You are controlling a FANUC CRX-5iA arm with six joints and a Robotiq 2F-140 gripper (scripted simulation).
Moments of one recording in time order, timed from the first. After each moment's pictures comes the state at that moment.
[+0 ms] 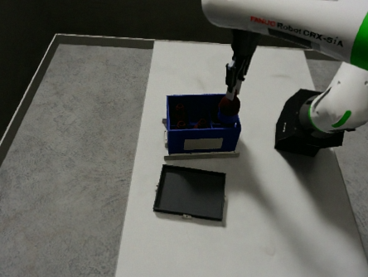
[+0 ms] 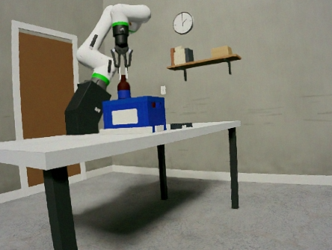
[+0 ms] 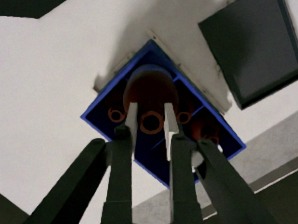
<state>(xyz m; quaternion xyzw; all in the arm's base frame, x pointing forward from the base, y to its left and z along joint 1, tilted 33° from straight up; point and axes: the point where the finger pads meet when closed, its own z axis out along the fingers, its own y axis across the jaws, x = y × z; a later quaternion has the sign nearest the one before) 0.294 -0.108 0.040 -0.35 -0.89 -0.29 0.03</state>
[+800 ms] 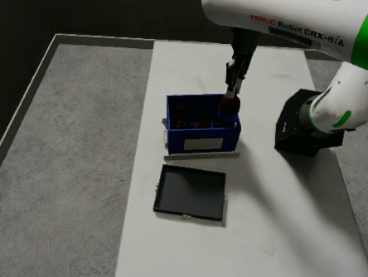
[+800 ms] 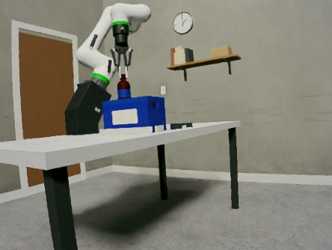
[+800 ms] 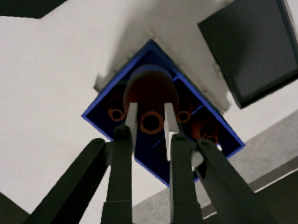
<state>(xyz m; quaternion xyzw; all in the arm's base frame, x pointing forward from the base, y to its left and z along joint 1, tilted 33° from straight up) 0.294 -0.110 0.043 -0.35 -0.89 -0.29 0.03</state>
